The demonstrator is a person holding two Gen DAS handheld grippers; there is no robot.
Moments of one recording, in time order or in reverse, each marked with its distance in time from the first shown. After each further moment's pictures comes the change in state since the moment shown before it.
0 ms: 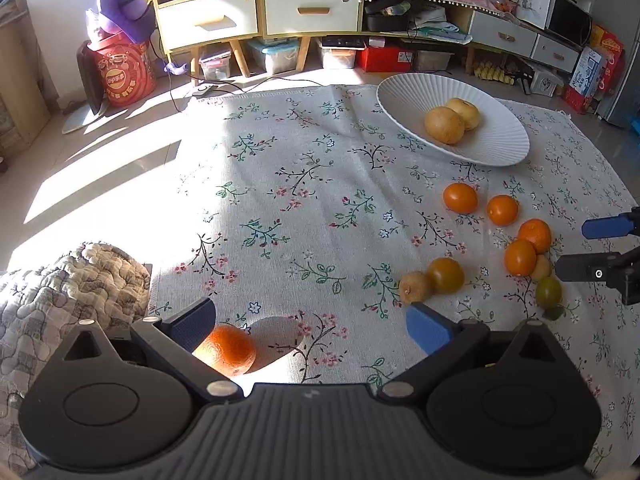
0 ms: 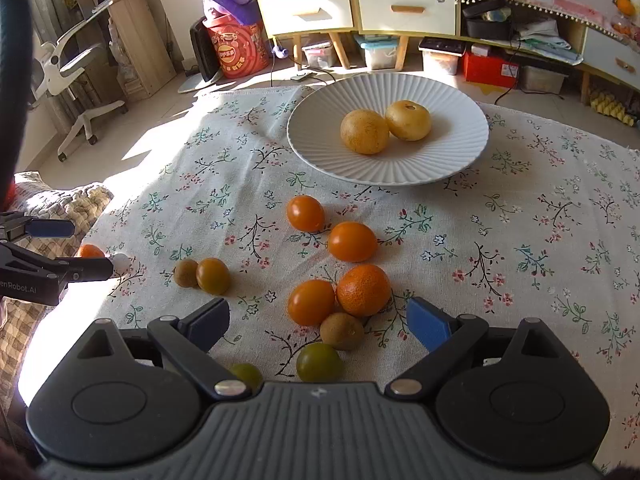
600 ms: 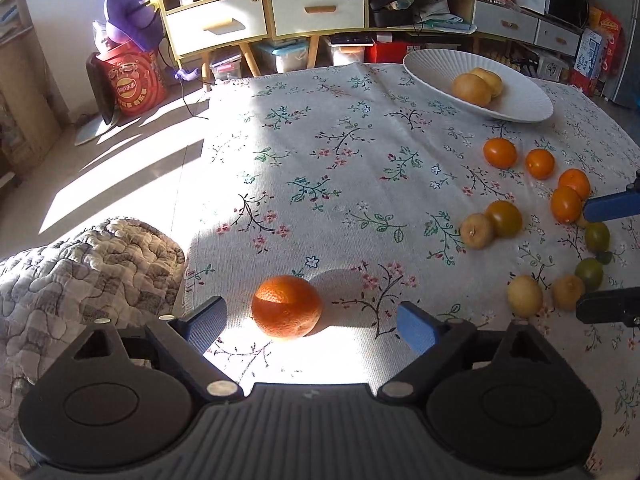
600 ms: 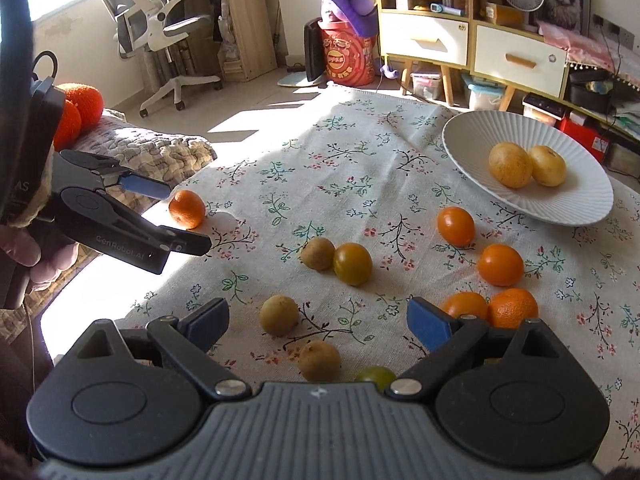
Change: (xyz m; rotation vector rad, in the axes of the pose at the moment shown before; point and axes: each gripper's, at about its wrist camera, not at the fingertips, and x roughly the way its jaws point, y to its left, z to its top) left arm 0.012 0.027 -0.035 0.057 -0.035 0.038; right arm 0.011 0.074 -0.025 -0.271 -0.064 0.163
